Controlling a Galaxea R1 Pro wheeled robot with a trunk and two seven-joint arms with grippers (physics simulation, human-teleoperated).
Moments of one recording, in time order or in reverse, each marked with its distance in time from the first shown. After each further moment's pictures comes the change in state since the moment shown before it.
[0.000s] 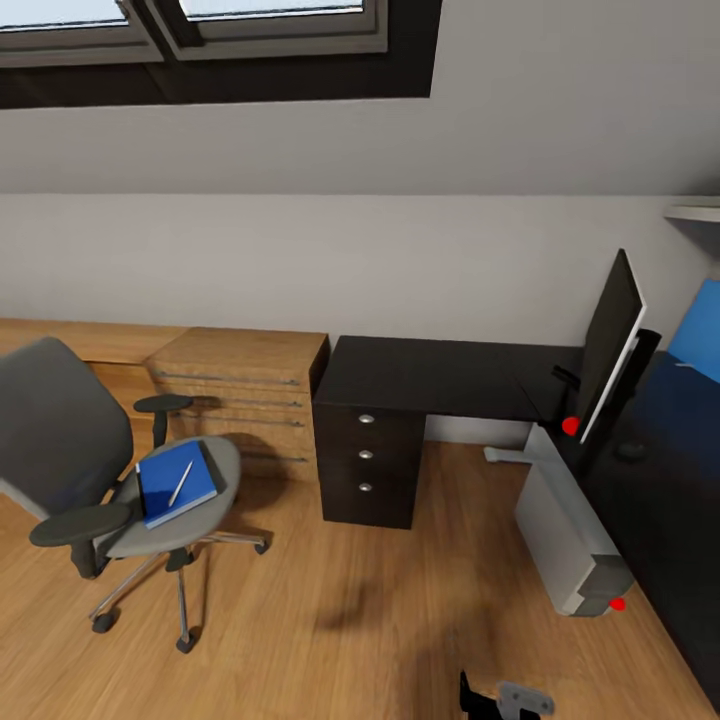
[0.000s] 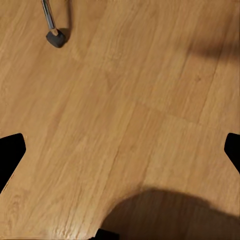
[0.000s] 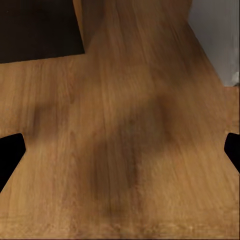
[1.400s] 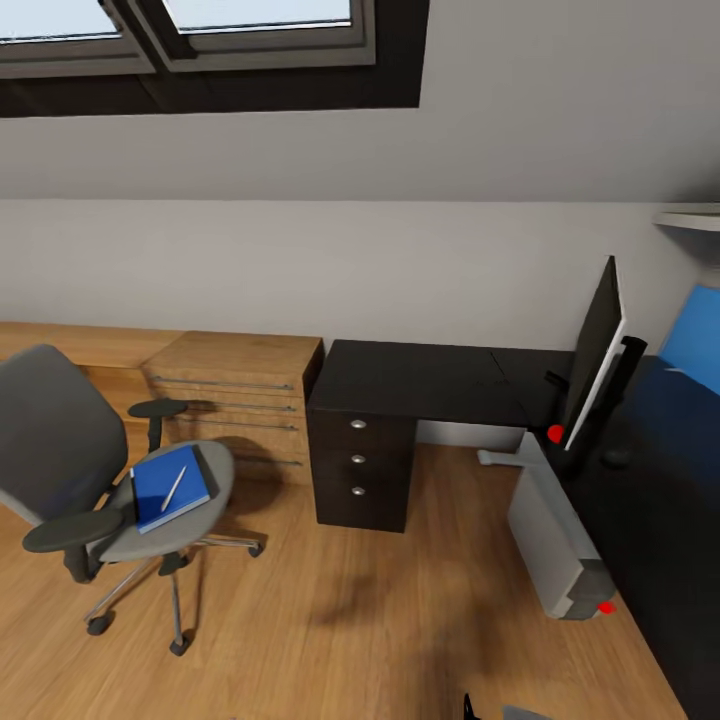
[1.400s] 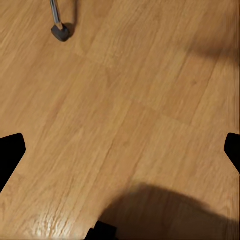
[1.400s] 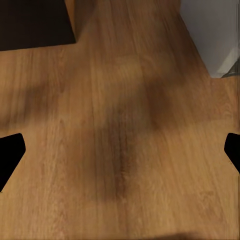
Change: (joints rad) left arm 0.000 0.005 0.051 0.002 0.033 -0.001 -0.010; right arm 0.044 -0.002 0.004 0.000 0.003 0.000 0.000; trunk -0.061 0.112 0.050
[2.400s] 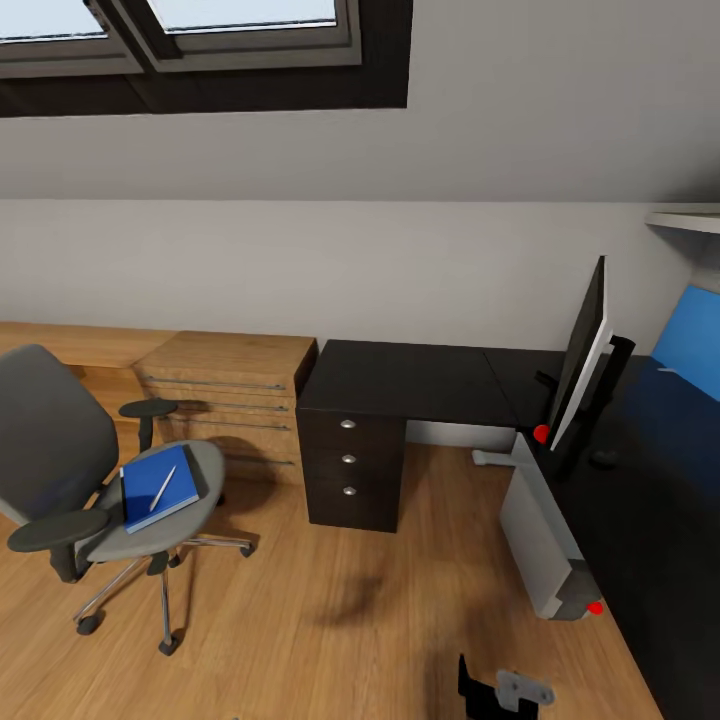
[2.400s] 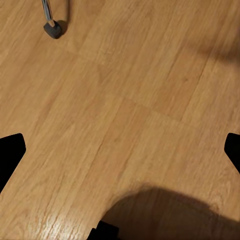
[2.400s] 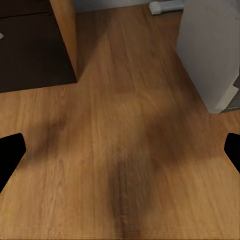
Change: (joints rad) left arm 0.000 0.003 0.000 0.000 0.000 0.001 0.004; right arm -0.002 0.004 0.002 -0.119 -0.003 -0.010 -0.003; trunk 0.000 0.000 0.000
